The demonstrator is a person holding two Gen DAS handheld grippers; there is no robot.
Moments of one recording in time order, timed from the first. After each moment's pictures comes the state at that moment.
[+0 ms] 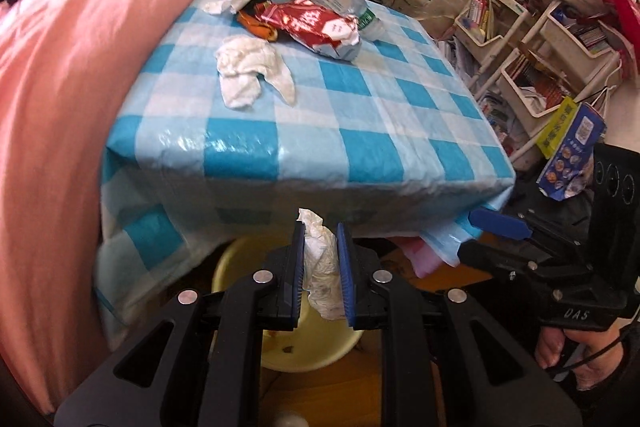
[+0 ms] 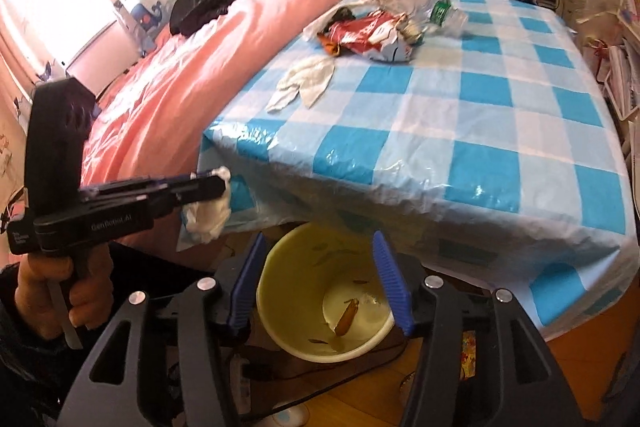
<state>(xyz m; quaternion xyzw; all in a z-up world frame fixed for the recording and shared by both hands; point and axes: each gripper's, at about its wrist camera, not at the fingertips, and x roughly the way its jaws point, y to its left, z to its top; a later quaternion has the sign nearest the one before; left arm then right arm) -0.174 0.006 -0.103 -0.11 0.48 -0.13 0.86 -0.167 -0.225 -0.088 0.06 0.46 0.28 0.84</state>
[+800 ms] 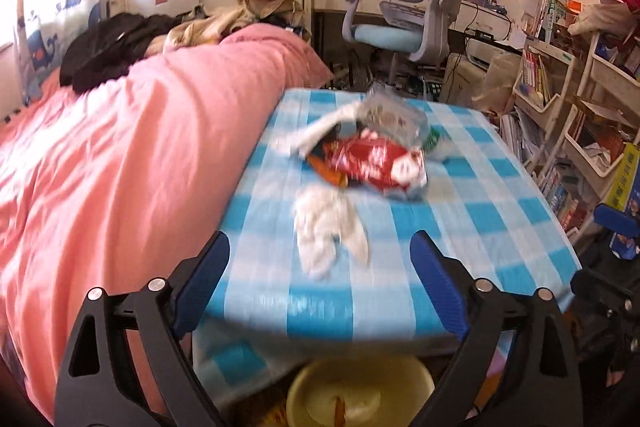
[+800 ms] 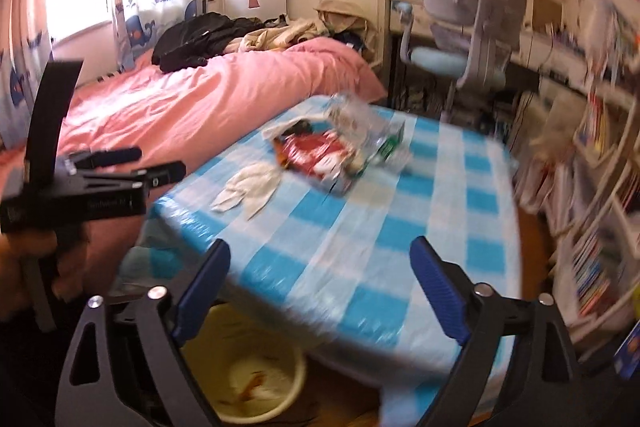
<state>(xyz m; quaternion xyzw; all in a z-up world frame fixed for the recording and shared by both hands) -0.116 0.007 -0.031 -0.02 0.33 0.02 0.94 -0.124 -0.234 -0.020 -0.08 0.31 0.22 0.92</state>
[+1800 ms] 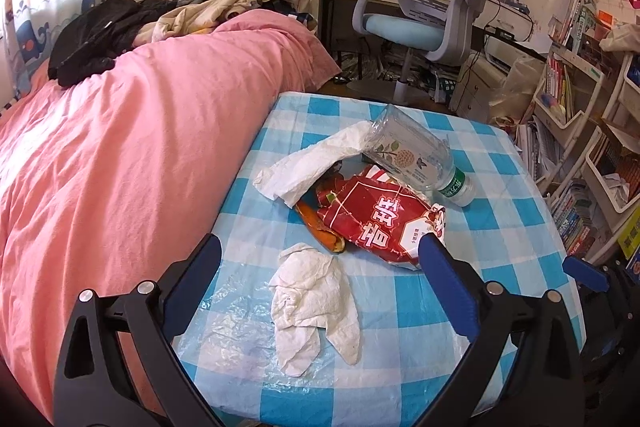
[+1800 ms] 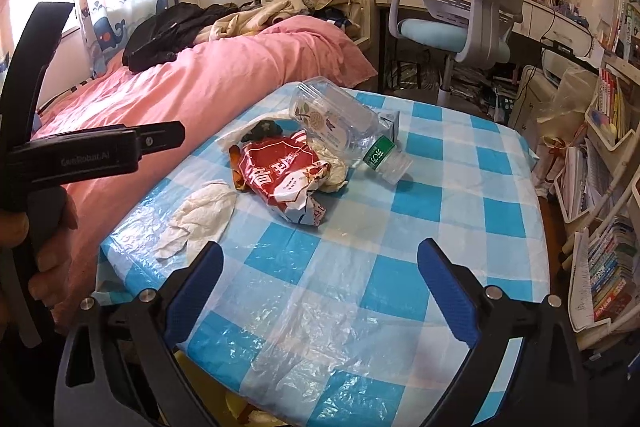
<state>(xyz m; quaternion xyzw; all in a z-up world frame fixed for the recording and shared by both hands) -0.007 -0.002 -0.029 -0.04 0.37 0.03 0.93 -0.040 -0.221 -0.046 -0.04 0.36 0.20 0.91</state>
